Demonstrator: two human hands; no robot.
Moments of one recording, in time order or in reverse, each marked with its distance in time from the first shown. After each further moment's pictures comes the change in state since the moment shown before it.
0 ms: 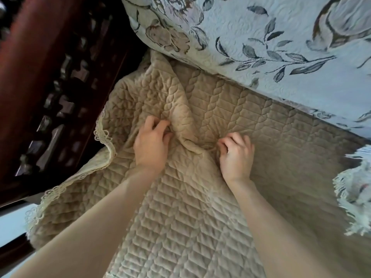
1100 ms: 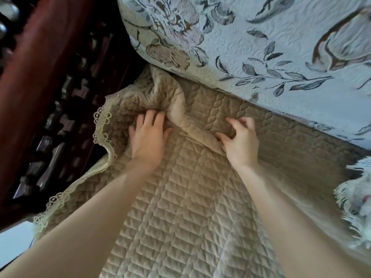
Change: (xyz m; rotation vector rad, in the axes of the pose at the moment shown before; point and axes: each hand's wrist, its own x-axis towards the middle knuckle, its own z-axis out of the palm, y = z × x) left_hand 0.046 -0.001 -0.008 0.222 -0.053 0.054; right_hand 0.067 -0.012 -0.023 0.191 -0.220 0.253
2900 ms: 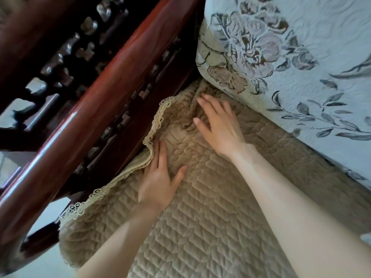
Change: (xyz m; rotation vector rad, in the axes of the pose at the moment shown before) left_hand -0.084 -0.043 -0.011 -0.350 -0.169 -0.313; right_hand 0.035 -0.134 0.030 -0.220 -0.334 -0.686
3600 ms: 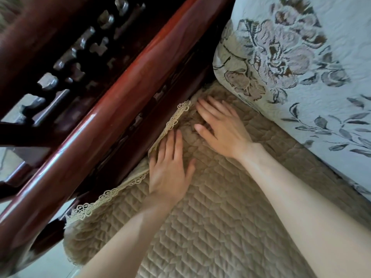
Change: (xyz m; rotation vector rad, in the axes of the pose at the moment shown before) left_hand 0.019 0.018 -0.016 0.208 0.038 0.019; right_hand 0.020 -0.003 0.008 -0.167 -0.138 -0.208
